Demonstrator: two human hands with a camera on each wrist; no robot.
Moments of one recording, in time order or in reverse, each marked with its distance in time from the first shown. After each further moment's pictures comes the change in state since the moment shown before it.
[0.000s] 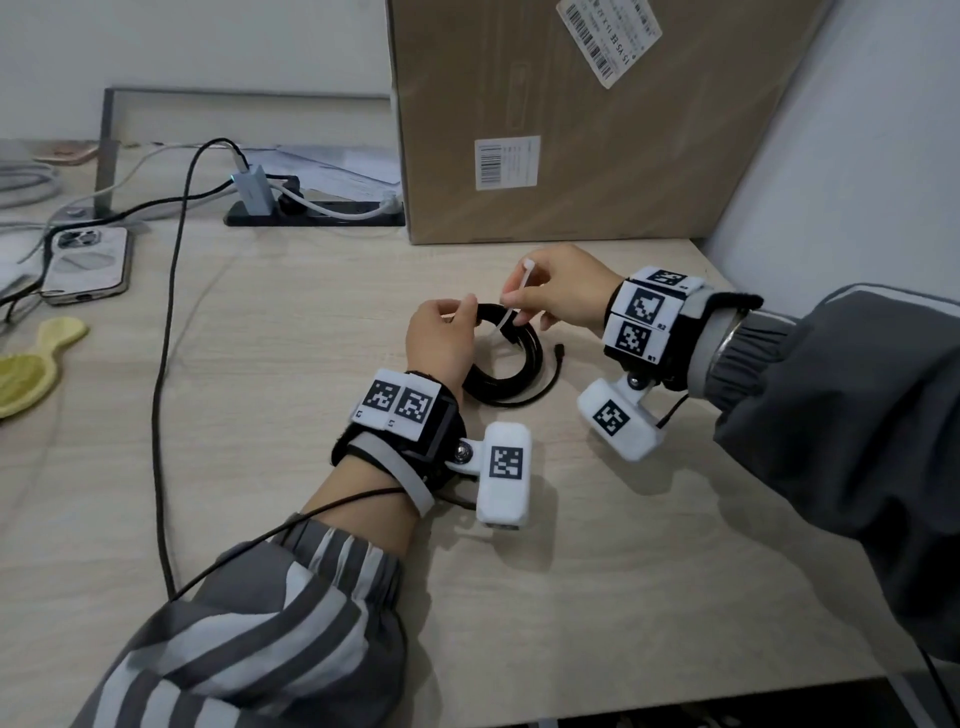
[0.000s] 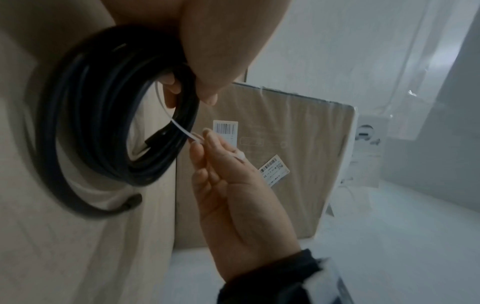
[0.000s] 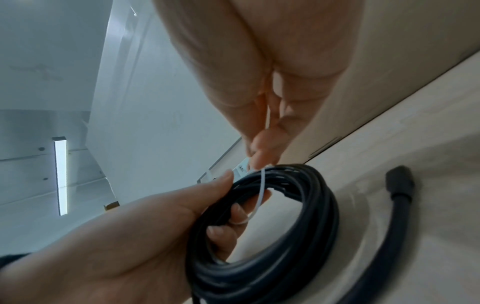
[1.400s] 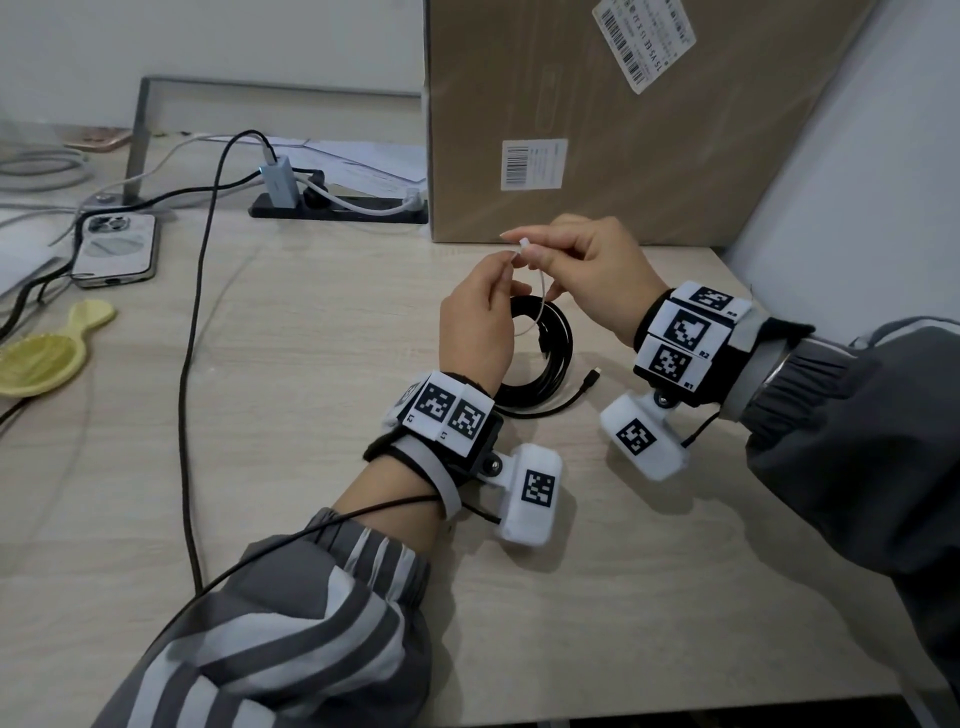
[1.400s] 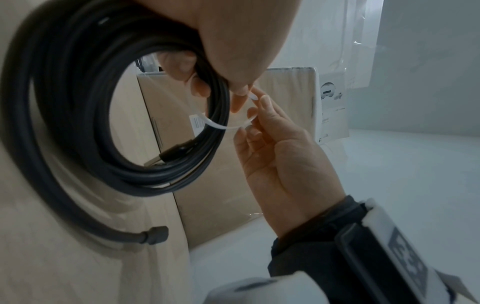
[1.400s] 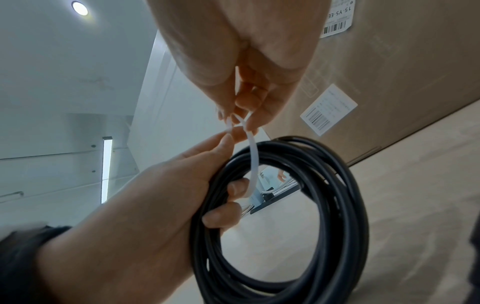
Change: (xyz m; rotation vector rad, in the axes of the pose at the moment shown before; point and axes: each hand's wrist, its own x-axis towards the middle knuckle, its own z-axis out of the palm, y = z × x) left_hand -0.014 0.017 0.002 -0.035 -0.039 0.450; right_hand -0.017 -0.020 0.003 0.134 0.203 -0.376
